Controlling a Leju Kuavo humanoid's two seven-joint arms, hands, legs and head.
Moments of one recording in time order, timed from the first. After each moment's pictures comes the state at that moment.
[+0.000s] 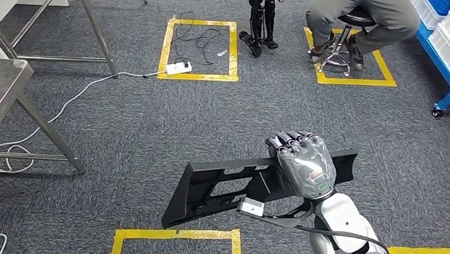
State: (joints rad) left arm -0.07 0.01 -0.73 -0.16 0.79 0.02 -0.05; right arm -0.33 -0.25 0.40 -1.46 1.20 -0.40 -0.18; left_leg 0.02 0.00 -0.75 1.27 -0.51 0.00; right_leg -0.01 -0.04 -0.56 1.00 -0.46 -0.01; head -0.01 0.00
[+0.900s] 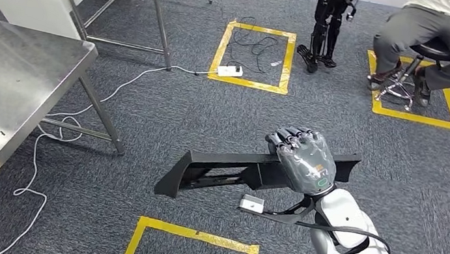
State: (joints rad) left arm -0.08 0.00 -0.76 -0.16 0.80 0.02 -0.04; right arm -0.35 -0.25 0.40 -1.45 1.20 -0.40 -0.19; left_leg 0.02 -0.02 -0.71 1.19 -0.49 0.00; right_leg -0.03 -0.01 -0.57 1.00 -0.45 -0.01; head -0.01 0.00
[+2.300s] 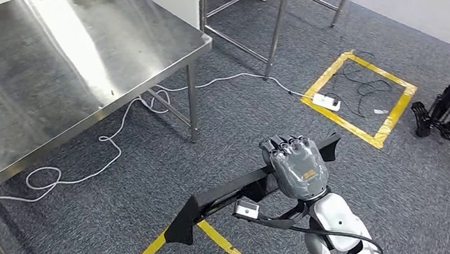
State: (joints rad) left arm -0.09 0.00 -0.77 -0.15 0.79 0.02 -0.04; right arm -0.33 -0.25 0.41 -1.43 1.20 -0.41 -0.19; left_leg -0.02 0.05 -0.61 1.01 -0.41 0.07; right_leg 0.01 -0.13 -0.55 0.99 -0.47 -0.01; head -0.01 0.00
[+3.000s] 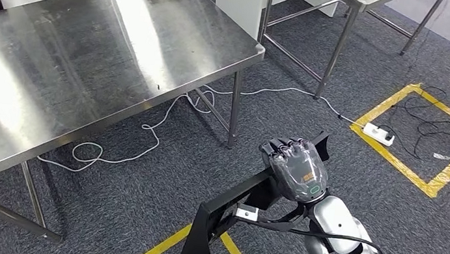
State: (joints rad) left arm -0.09 0.00 -0.78 -0.15 0.78 0.04 -0.05; right arm -0.32 -0.24 0.42 -1.43 1.21 -0.40 -0.19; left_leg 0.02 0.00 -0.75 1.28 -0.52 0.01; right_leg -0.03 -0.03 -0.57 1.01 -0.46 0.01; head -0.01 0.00
